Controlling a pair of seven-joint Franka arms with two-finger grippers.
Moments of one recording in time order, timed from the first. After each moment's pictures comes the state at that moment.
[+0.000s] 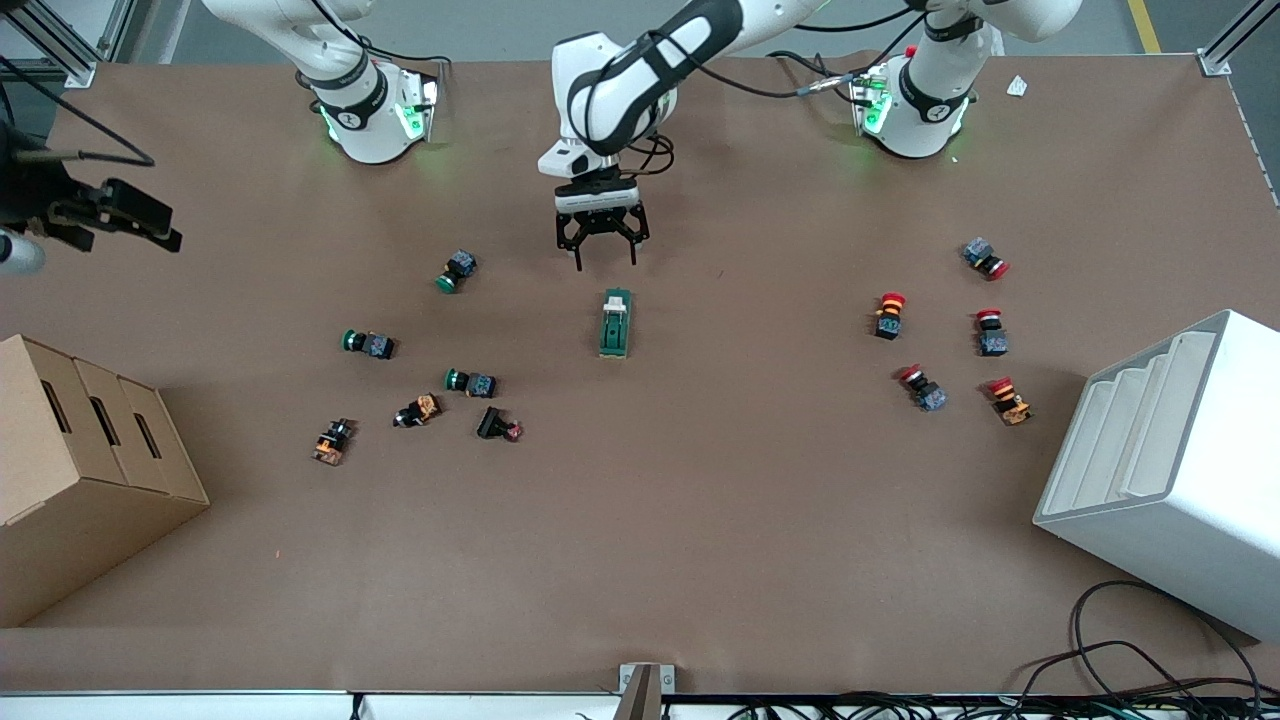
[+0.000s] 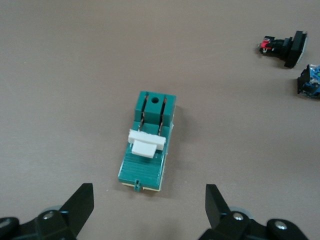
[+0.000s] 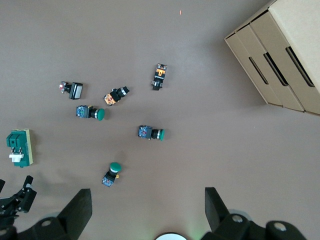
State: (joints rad) left arm -0.82 0.69 -0.49 -1.80 1.31 2.13 -2.22; right arm 0.03 0.01 -0.02 -1.51 0.02 1.44 0.05
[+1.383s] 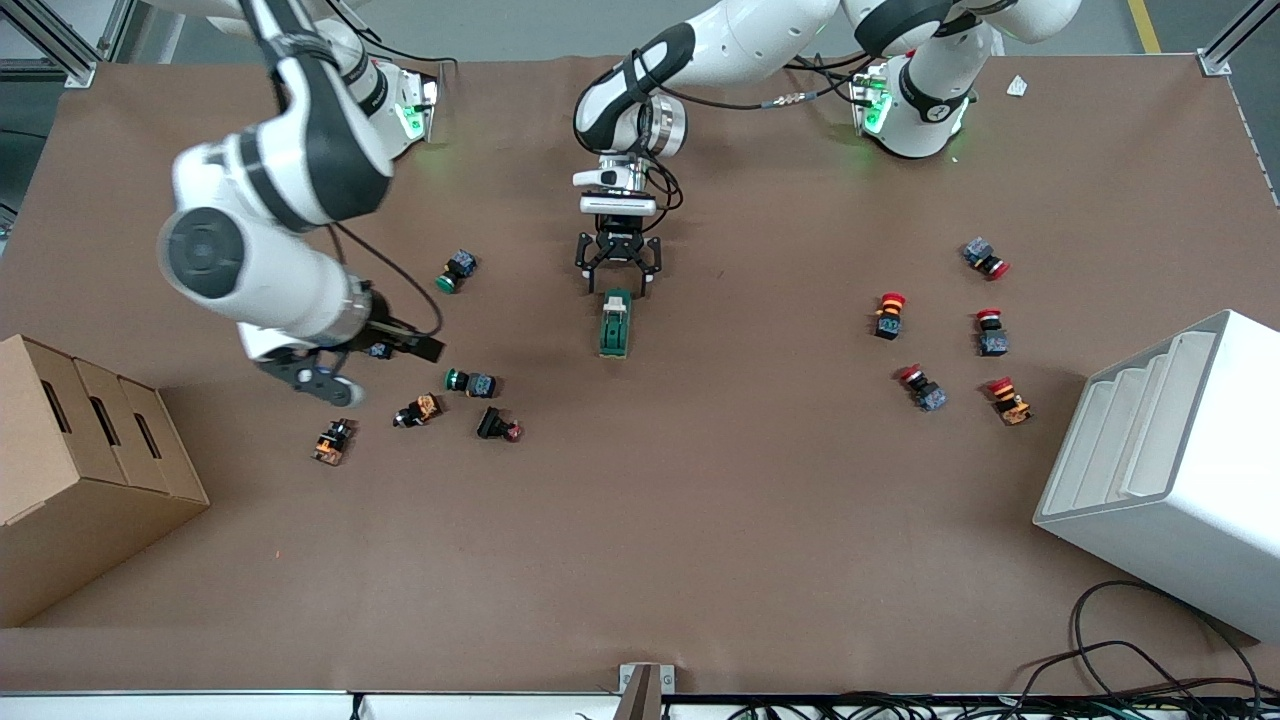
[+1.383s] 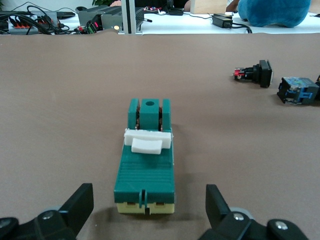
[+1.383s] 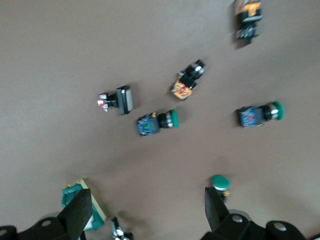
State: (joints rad) left arm -0.86 0.86 -0.49 -1.89 1.89 1.90 -2.56; right arm 0.38 0.24 -0.01 -1.79 0.14 1.92 0.79
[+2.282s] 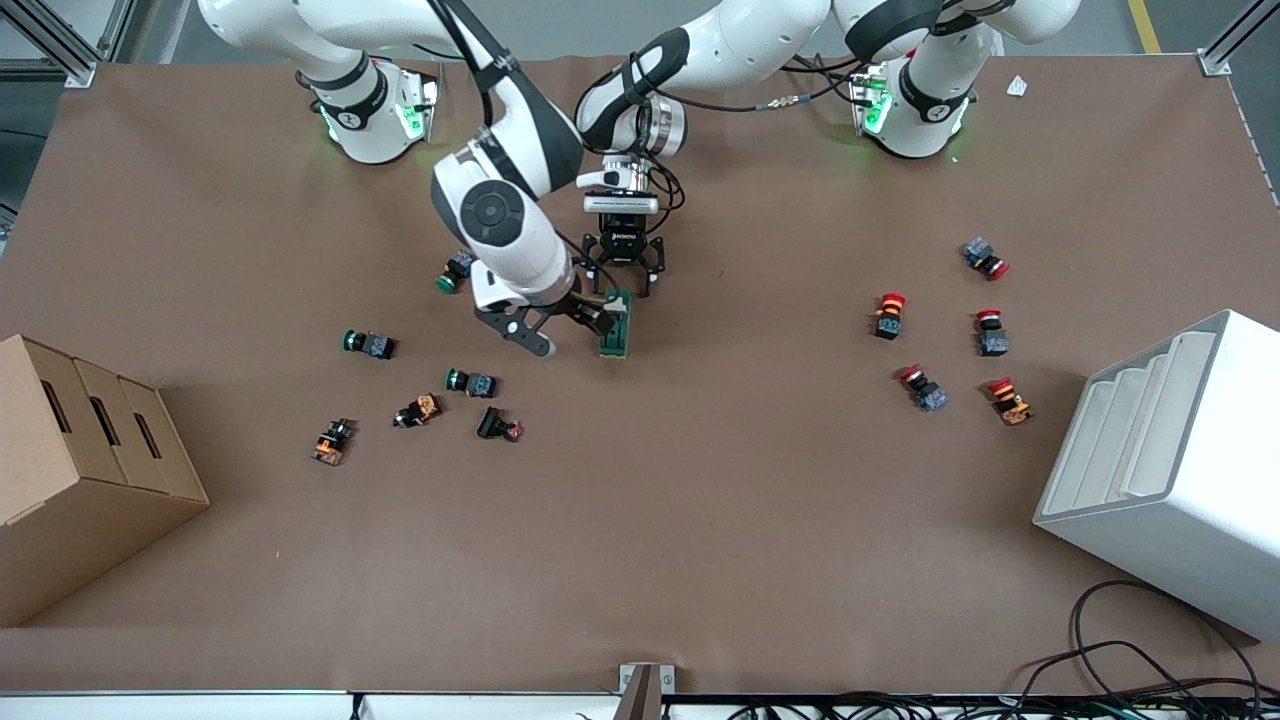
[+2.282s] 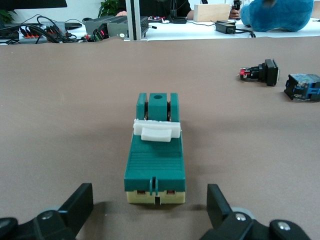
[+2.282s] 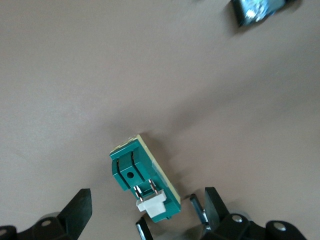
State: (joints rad) left arm -0.88 0.89 -0.48 -1.88 1.90 1.83 -2.58; right arm 0.72 0.40 0.00 -1.92 0.22 2.35 1.17
